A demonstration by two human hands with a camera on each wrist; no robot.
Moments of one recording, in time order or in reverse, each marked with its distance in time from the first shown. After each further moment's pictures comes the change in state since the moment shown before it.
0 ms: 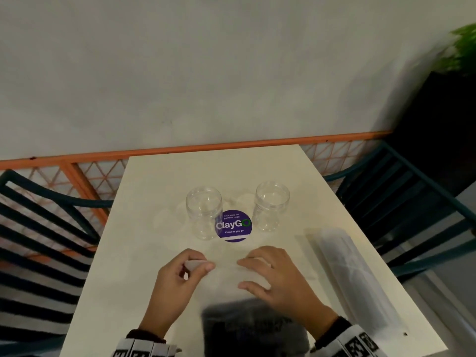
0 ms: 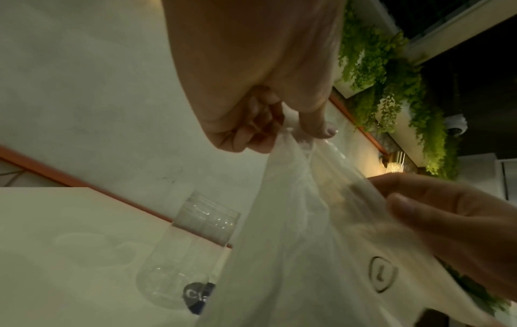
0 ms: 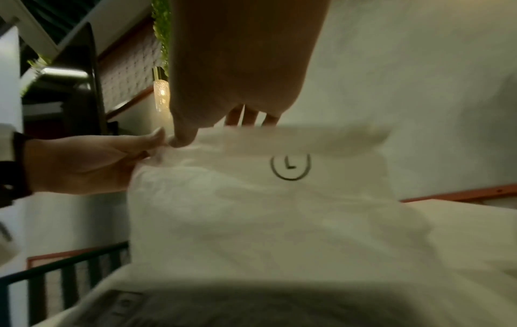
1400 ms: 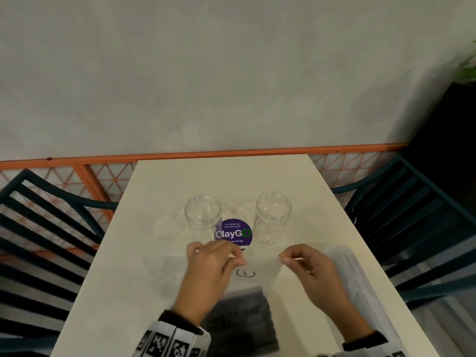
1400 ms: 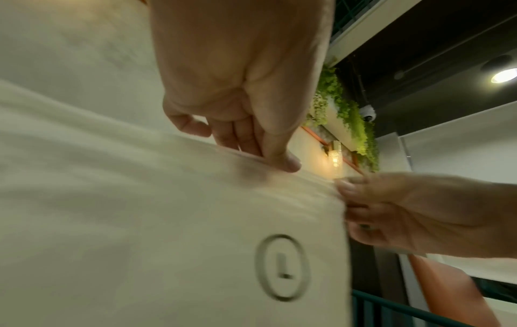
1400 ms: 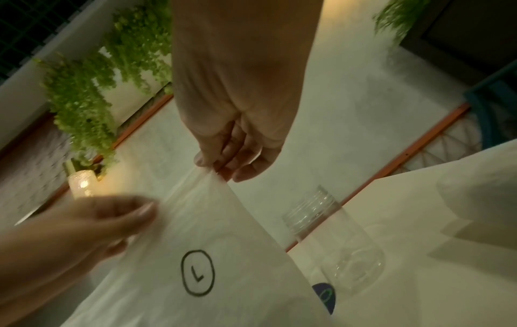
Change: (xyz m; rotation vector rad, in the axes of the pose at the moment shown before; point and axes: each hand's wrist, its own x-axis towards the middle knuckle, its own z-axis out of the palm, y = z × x) left_hand 0.030 0.022 0.060 0.614 -0.095 0.290; right_hand -0.001 0.051 -0.044 0.654 0.210 0.471
